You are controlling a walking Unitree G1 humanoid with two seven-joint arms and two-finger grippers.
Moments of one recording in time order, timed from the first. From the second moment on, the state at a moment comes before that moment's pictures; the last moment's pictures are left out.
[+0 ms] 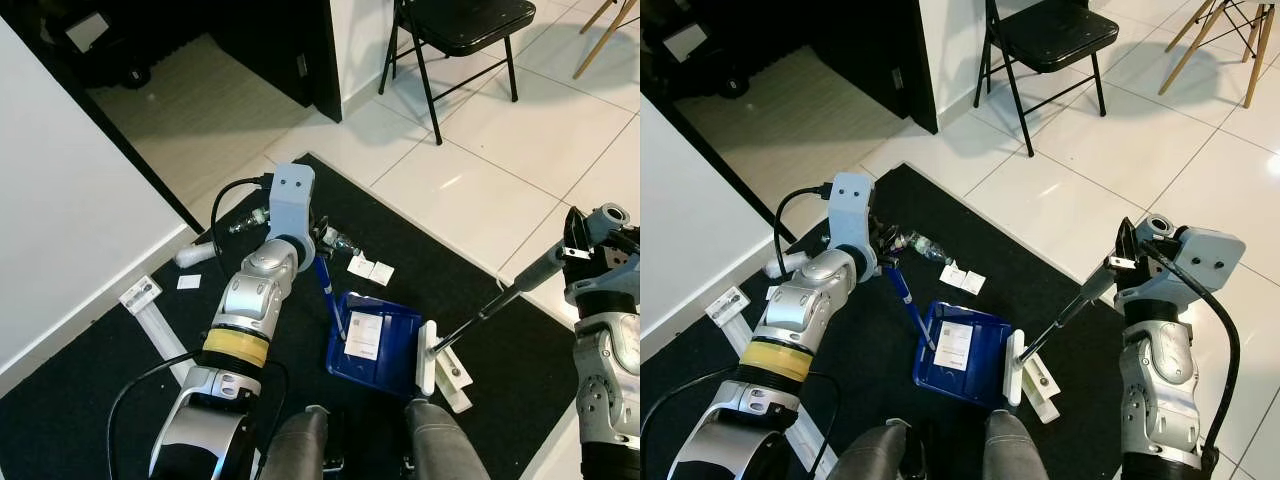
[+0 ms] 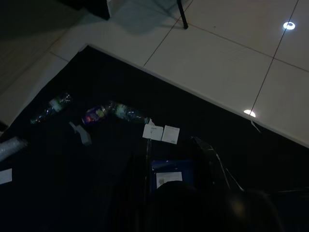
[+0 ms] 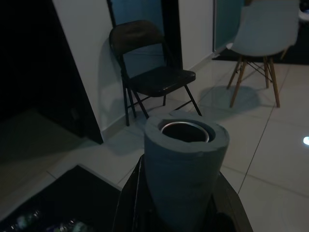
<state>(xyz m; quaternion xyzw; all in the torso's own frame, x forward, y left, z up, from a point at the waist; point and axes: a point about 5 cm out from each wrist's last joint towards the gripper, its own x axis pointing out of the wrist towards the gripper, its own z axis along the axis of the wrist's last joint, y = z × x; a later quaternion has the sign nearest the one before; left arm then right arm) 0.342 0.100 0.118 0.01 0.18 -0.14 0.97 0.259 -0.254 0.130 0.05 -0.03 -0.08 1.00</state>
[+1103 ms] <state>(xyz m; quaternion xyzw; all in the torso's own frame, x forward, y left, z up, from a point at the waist) 0.337 0.113 0.078 0.01 0.16 -0.11 0.98 0.197 -0.279 0.106 -0.06 0.04 -0.05 1.00</state>
